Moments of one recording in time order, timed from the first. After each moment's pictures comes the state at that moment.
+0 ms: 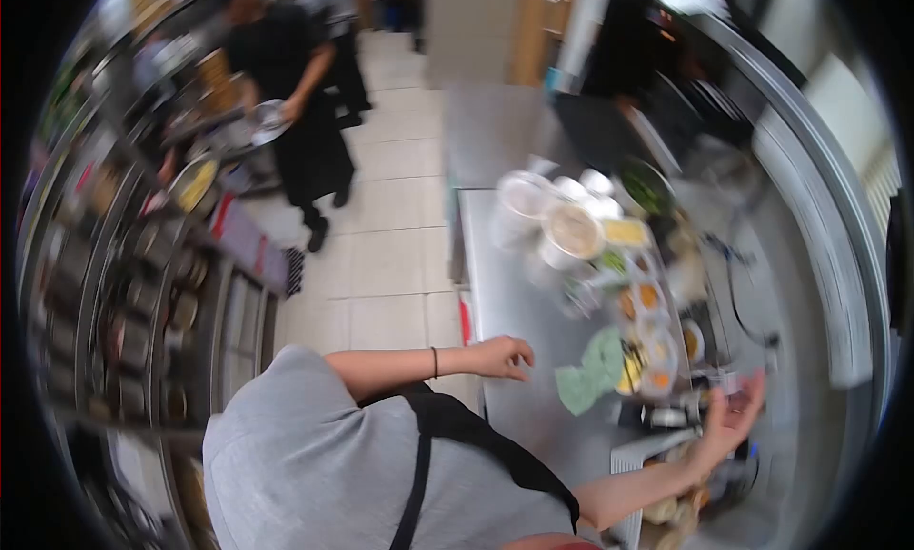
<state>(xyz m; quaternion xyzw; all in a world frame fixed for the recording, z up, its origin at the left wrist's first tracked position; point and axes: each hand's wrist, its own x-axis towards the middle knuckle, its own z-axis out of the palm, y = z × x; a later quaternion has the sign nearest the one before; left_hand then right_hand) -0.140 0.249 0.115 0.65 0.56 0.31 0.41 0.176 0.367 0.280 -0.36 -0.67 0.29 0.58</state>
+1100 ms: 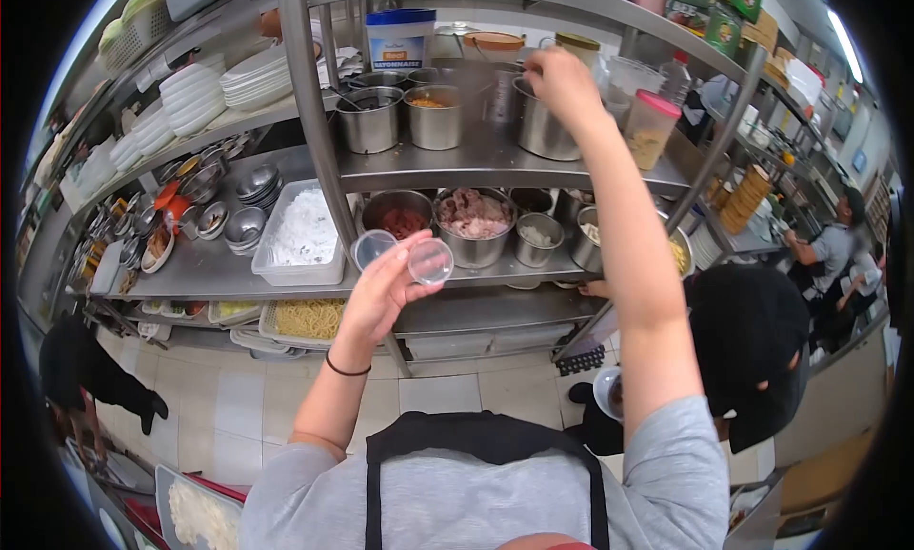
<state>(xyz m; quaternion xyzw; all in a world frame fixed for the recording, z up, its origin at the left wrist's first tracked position) -0.344 -0.474 0.304 -0.04 0.51 0.80 -0.31 -0.643 -0.471 0.471 0.59 -0.67 0.28 0.36</state>
